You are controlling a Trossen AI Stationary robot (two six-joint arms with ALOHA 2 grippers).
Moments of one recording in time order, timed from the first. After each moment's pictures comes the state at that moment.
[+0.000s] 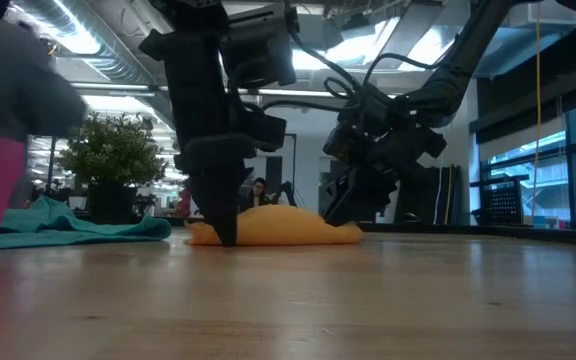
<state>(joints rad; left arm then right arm) -0.11 1.90 1.18 -0.63 -0.18 -0.46 -0.34 1.87 0.85 0.18 -0.52 -0.32</state>
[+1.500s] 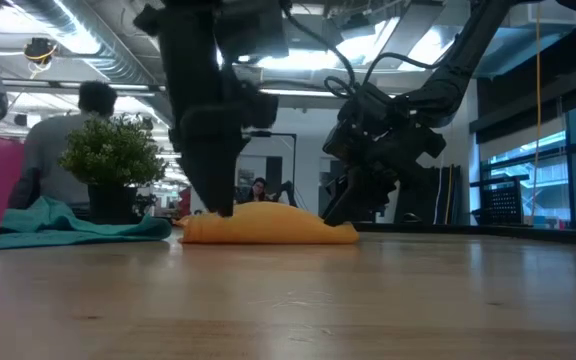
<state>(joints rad) -0.11 1.82 1.19 -0.70 -0.20 -0.50 -0.34 1.87 0.85 0.18 -0.52 -0.32</state>
